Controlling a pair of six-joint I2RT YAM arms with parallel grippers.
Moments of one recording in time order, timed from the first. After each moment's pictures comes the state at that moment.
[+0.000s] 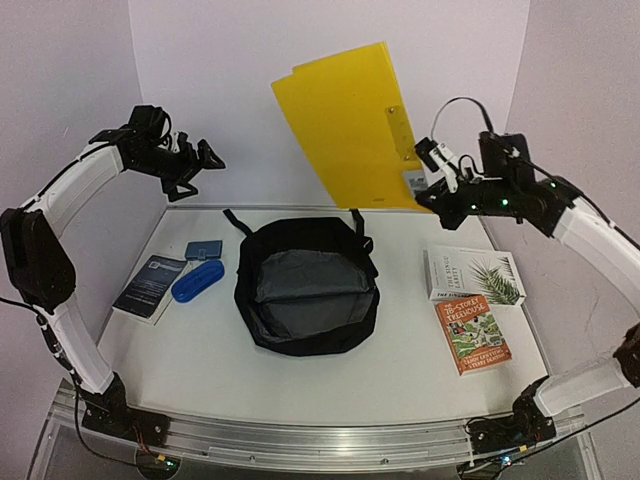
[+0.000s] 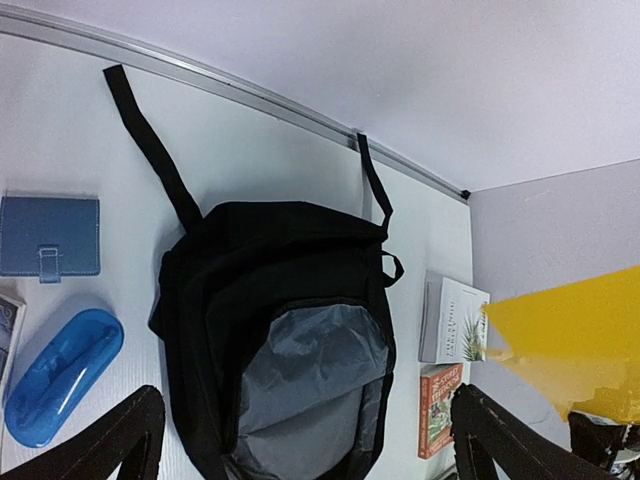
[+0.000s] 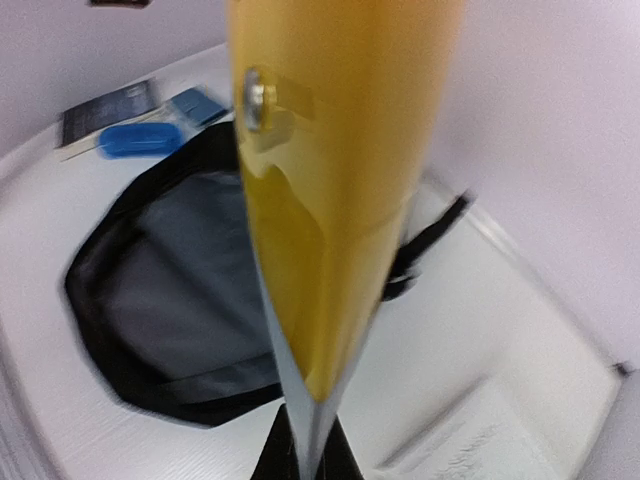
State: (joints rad) left arm -0.20 1.72 1.79 -0.78 0.45 -0.63; right arm 0.54 1.27 1.32 -0.48 -0.05 -0.39
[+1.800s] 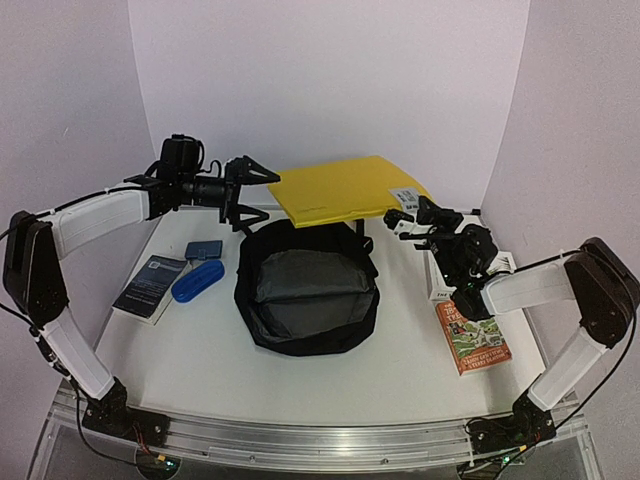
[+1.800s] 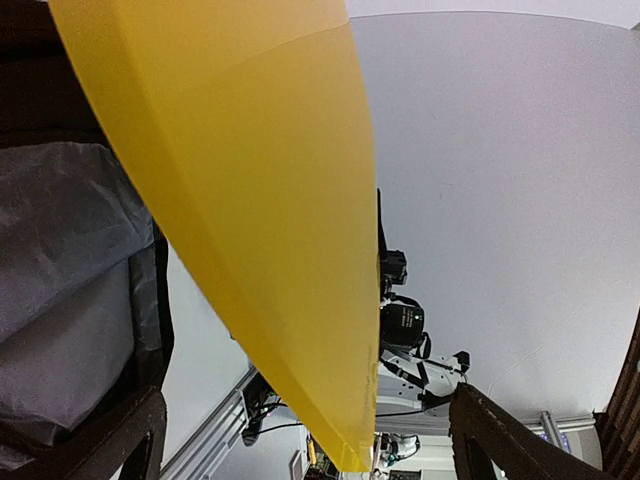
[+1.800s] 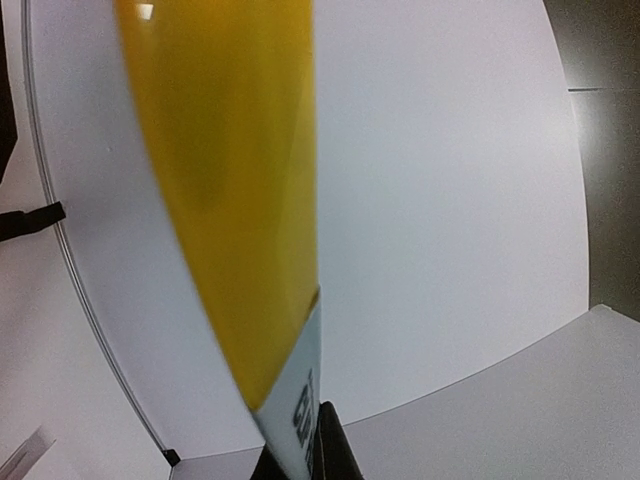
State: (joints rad) left arm -0.42 1.63 1.38 -0.12 0.91 -1.11; right arm 0.57 1.61 0.68 1.17 0.35 -1.47
